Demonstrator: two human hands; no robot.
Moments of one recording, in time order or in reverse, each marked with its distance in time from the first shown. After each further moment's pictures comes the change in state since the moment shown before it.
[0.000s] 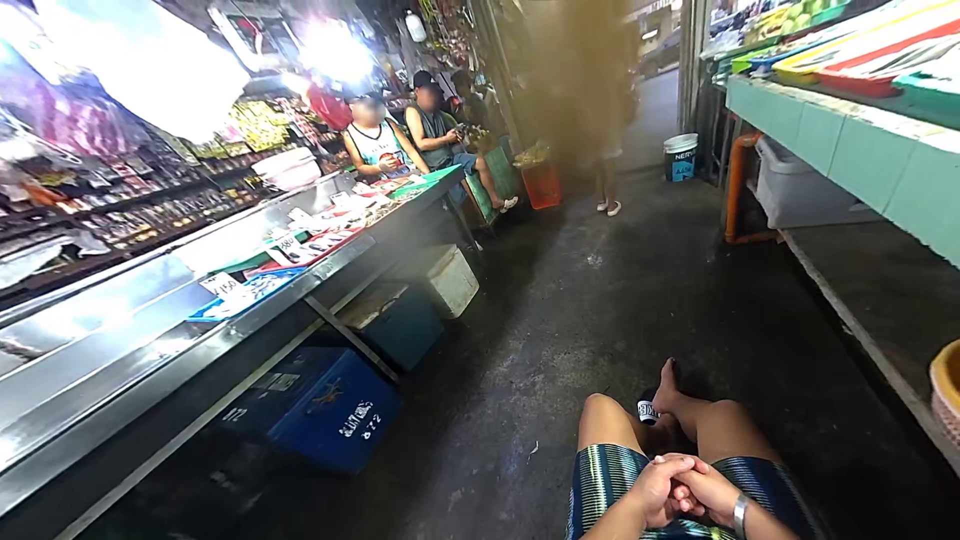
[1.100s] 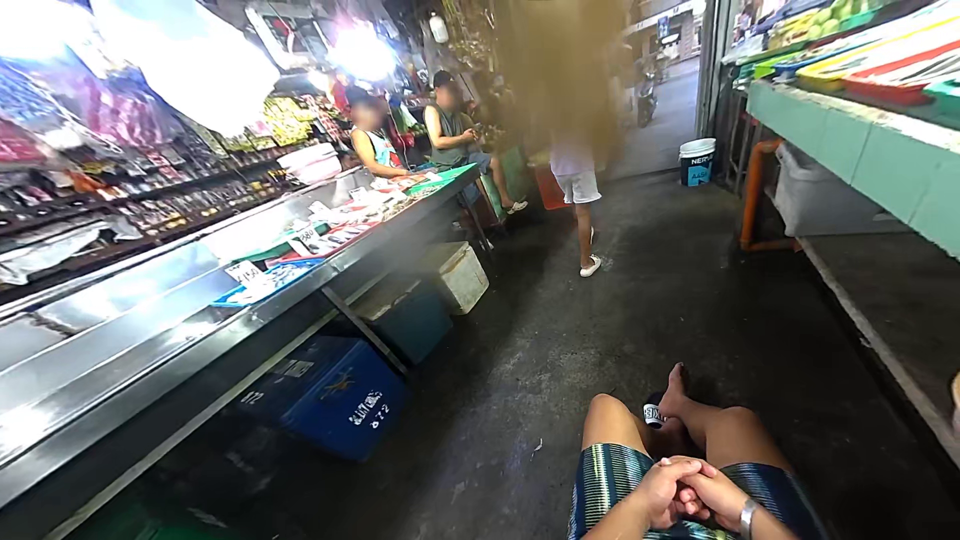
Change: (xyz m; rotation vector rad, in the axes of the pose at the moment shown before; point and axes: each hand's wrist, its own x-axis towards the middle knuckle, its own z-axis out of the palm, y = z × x) left_hand 0.002 -0.007 -0.005 -0.004 -0.007 0.018; right_hand -0.004 -0.003 0.003 -0.015 0.002 0.003
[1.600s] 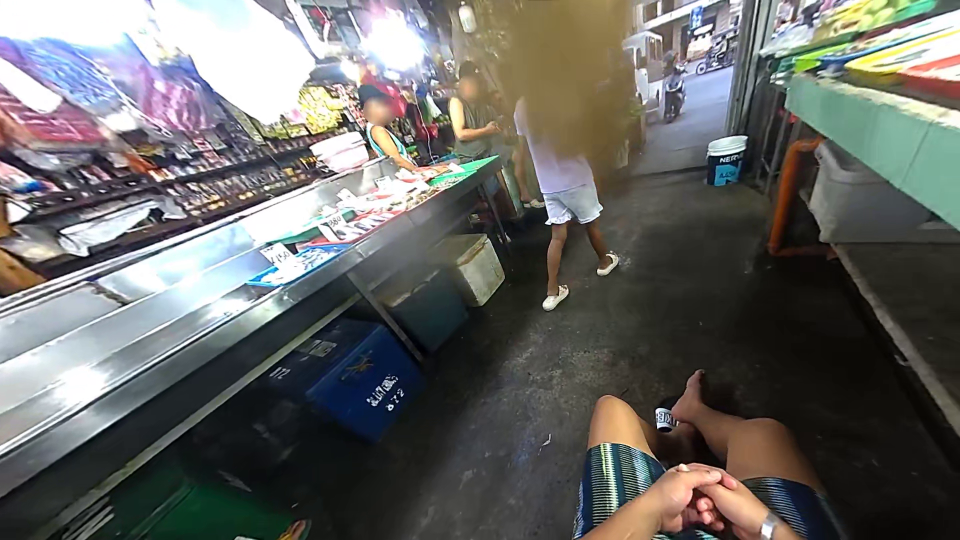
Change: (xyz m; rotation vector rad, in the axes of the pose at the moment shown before) left_hand 0.001 0.002 0.000 0.055 0.007 -0.047; right_hand -0.001 0.003 -0.005 -0.016 -0.009 -0.012
